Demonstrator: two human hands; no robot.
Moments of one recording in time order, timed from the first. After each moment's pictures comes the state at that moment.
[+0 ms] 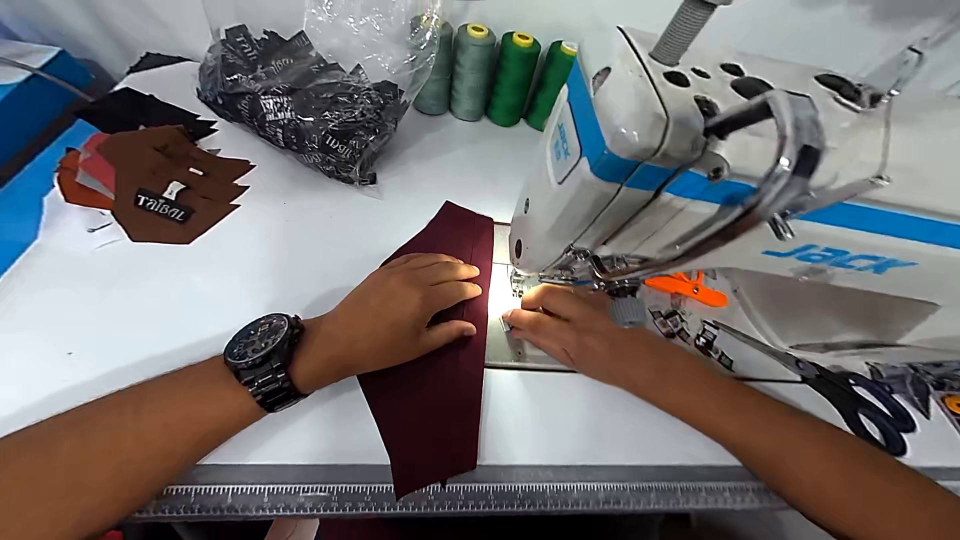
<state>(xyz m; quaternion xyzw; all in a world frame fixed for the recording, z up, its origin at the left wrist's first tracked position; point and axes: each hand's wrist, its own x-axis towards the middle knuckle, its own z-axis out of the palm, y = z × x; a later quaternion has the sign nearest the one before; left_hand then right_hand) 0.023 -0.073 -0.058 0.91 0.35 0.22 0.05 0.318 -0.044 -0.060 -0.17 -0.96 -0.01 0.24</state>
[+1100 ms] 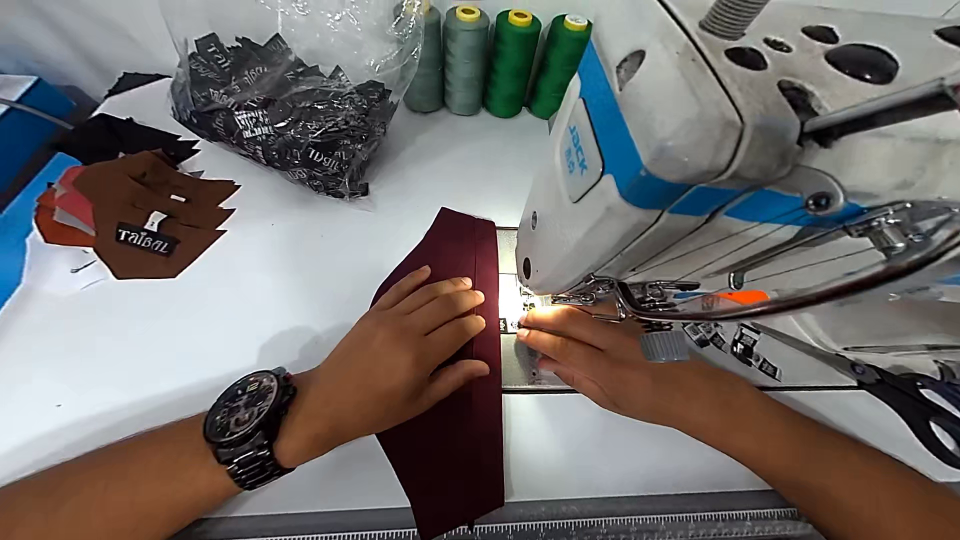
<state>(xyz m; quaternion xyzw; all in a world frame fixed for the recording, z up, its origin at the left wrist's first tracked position) 0.028 -0.092 -0.053 0.90 0.36 0.25 0.03 0.325 -0.057 -0.055 -0.20 -0.96 0.02 0.20</state>
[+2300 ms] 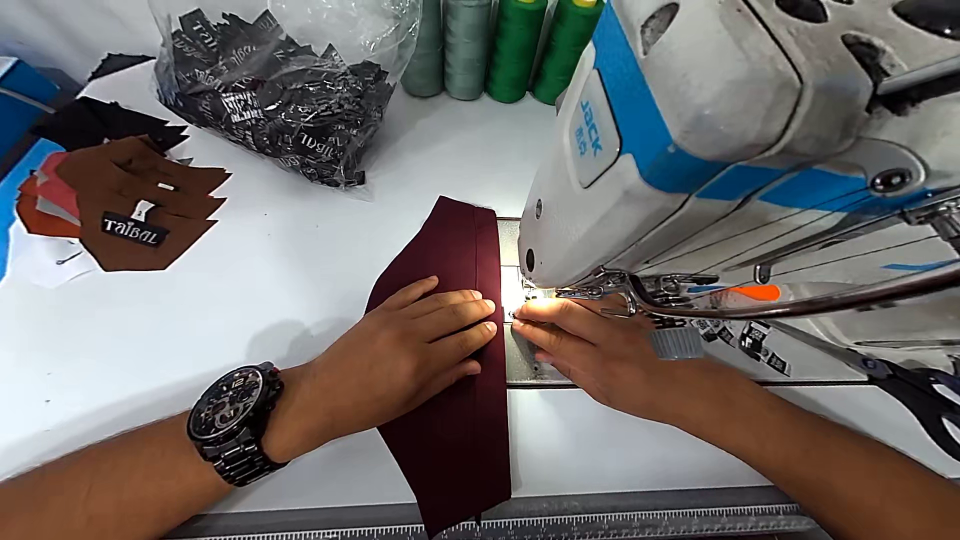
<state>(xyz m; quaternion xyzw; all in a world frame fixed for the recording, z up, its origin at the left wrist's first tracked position) 0.024 -0.091 -0.058 0.93 0.30 0.22 0.03 0.319 -0.057 -0.068 -0.21 -0.95 0.00 0.22</state>
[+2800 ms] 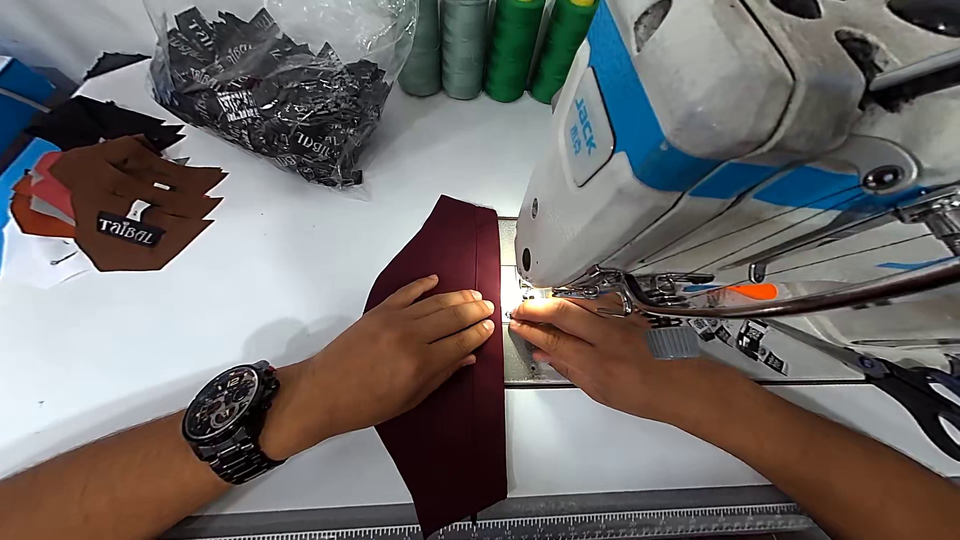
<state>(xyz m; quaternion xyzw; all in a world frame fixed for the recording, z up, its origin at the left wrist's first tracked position) 0.025 -0.089 -0.058 0.93 0.29 0.21 0.03 0.319 -0.056 -0.064 -0.20 -0.96 0.01 0.21</state>
